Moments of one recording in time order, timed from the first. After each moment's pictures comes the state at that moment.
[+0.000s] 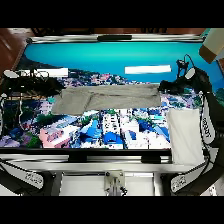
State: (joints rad) left arm 0.25 -1.79 1.56 0.77 -1.25 -1.20; right arm -0.14 -1.82 1.58 -1.25 1.02 1.43
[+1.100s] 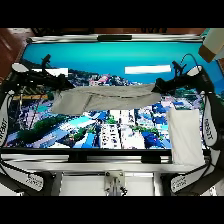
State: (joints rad) left arm 0.07 -1.75 1.58 0.68 -1.29 -1.20; right arm -0.14 -1.76 1.58 -0.93 1.22 1.37
